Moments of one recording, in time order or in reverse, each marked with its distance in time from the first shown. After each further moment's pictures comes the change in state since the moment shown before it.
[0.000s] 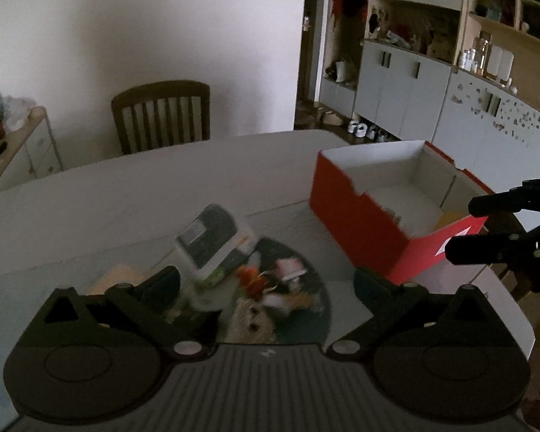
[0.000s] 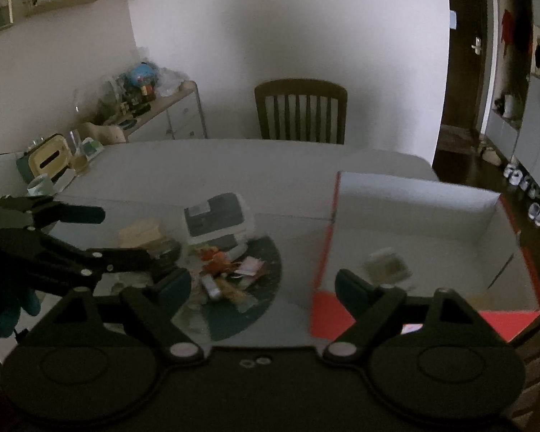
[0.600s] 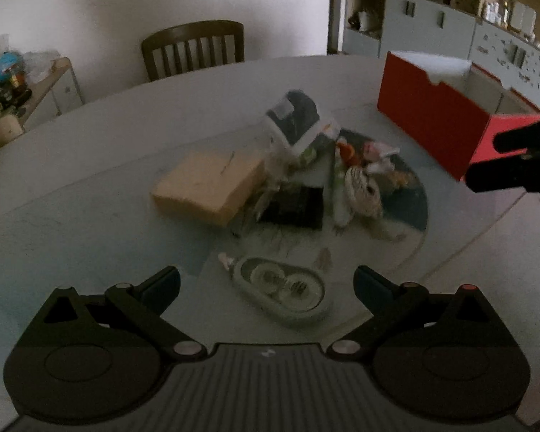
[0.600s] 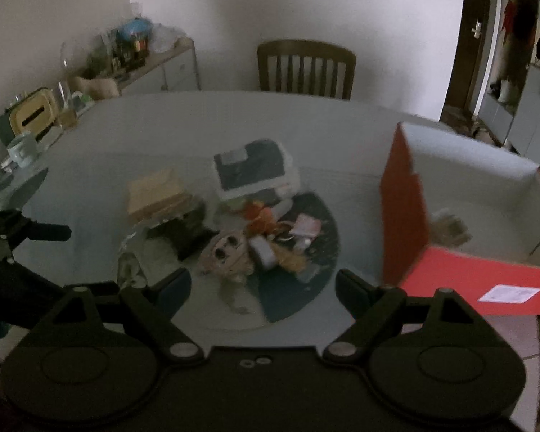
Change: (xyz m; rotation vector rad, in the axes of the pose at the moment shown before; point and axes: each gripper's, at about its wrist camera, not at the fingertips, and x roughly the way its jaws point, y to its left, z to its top) left arm 0.013 0.087 -0.093 0.041 0.160 0.070; right arm 0.076 0.087 -0.031 -0.018 0.115 -0.080
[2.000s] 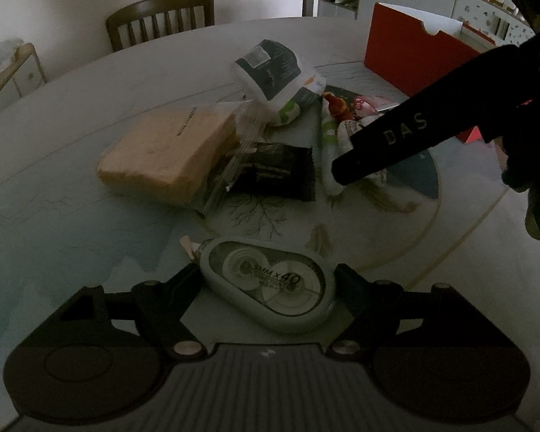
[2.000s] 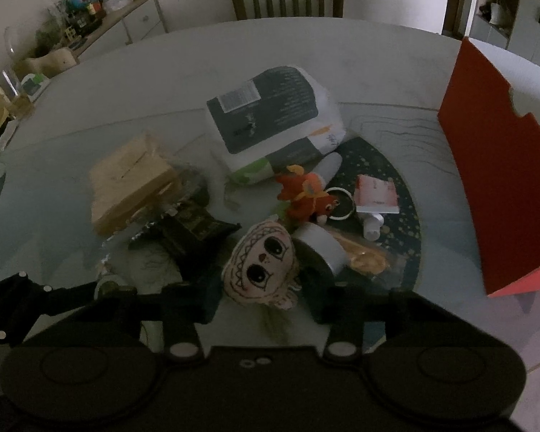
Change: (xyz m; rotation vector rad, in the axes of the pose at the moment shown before) left arm 0.058 -0.003 -0.001 0.043 0.082 -0.089; right arm 0.110 0.025 0.025 0.160 0.208 -0.018
